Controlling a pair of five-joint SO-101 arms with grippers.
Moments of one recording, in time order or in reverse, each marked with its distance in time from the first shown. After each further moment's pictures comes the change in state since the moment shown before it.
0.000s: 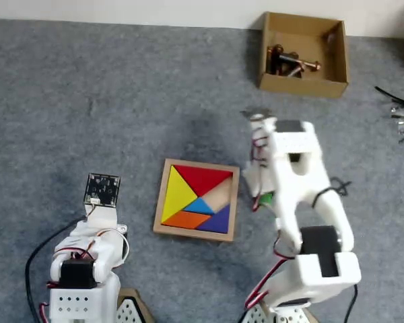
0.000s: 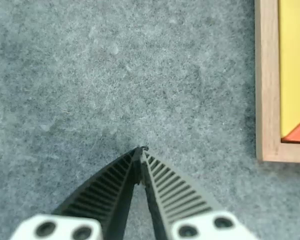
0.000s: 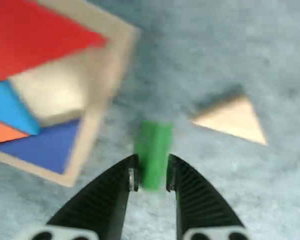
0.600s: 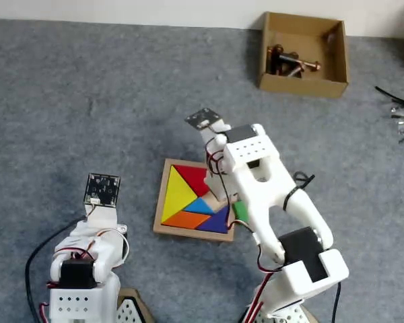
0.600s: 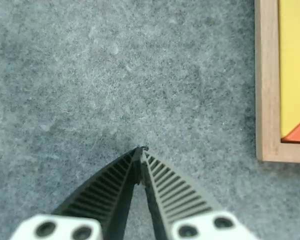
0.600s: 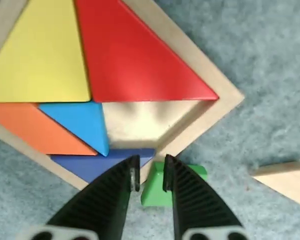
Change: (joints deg) left arm 0.0 0.0 0.0 0.0 0.0; right arm -13.5 0.0 -0.2 -4.1 0.0
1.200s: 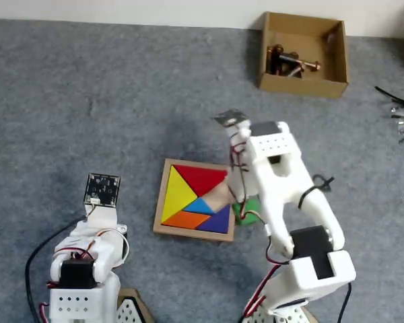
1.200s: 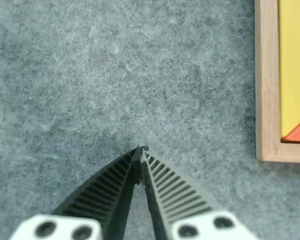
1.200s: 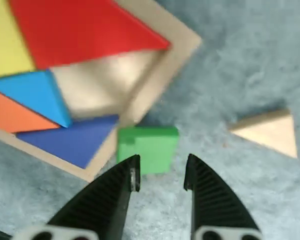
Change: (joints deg) left arm 0.0 0.0 0.0 0.0 0.0; right arm 9.2 0.0 1.6 5.0 0.1
